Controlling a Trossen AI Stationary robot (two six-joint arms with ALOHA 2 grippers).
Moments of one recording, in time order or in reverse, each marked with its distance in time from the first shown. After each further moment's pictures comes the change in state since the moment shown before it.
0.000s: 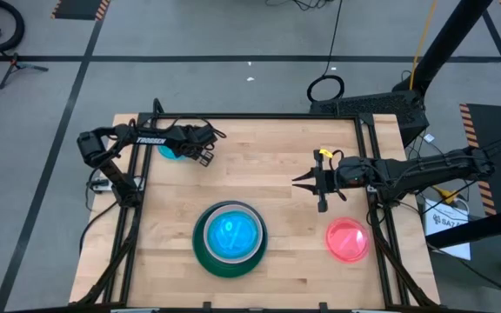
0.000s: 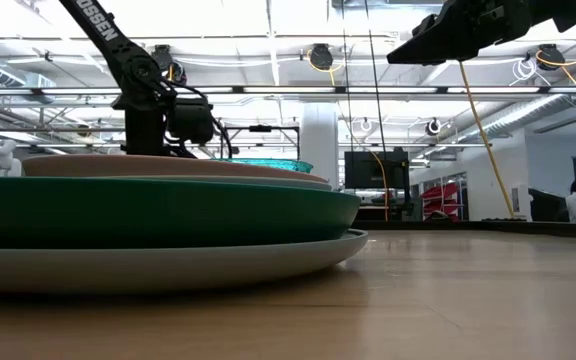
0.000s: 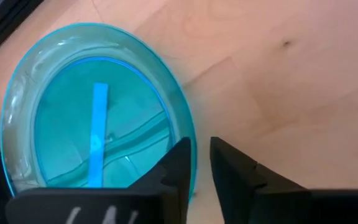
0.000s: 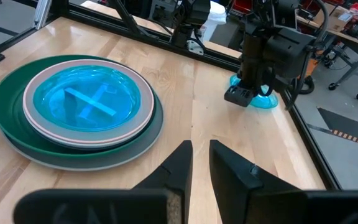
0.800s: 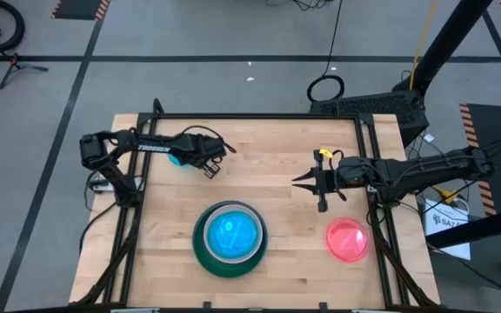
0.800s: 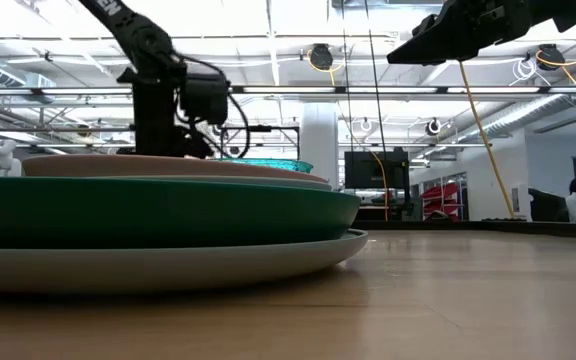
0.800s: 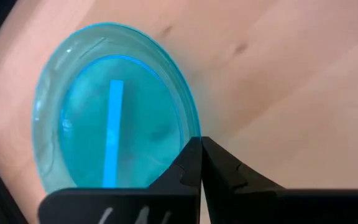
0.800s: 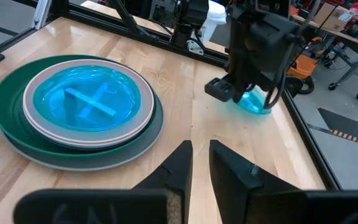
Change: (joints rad) left arm -0.198 -0.001 0.101 -0.160 0.024 -0.038; right arm 0.000 0.000 0.000 0.000 0.000 0.000
